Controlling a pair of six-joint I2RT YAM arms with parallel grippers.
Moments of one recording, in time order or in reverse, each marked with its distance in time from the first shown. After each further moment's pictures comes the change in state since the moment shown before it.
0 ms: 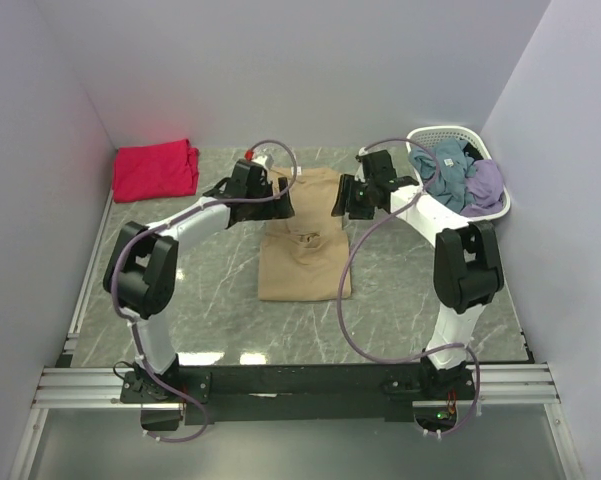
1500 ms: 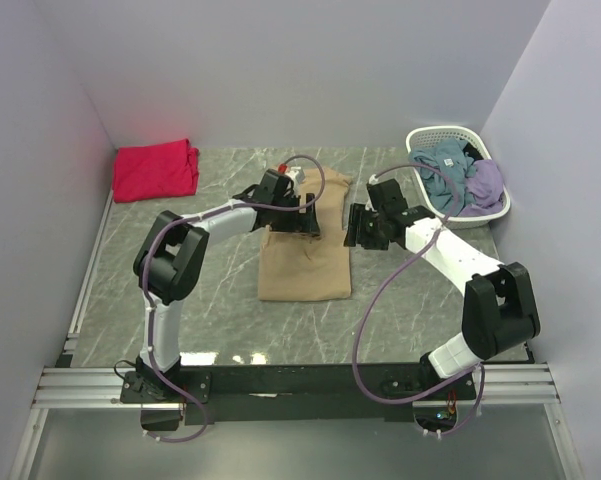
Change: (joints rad) left arm -0.099 0.161 0.108 0.019 0.186 0.010; right arm 0.061 -0.355 -0.319 -0.073 0.117 0.037
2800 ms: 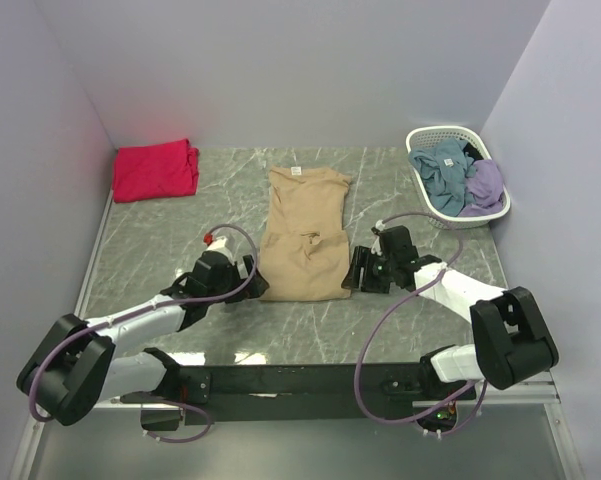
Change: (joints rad) left arm -0.008 -0.873 -1.062 0.291 -0.263 -0.251; right arm -0.016 -0.171 -0.471 0.278 -0.212 0.079
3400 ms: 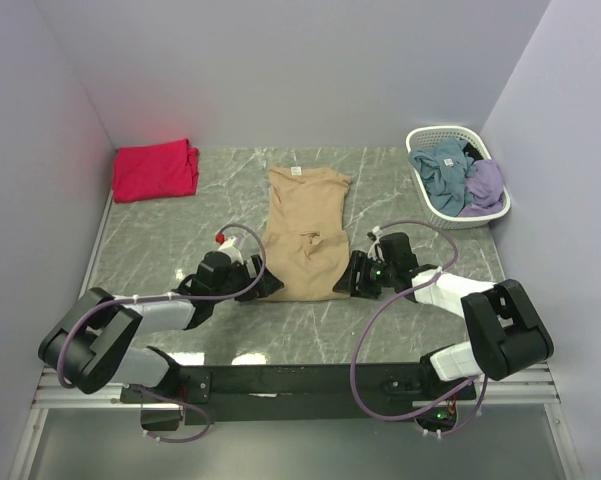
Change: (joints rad) left arm 0.000 0.190 -0.042 0.370 0.213 -0.065; right arm -0.001 0.055 -0.102 0.235 -0.187 0.087
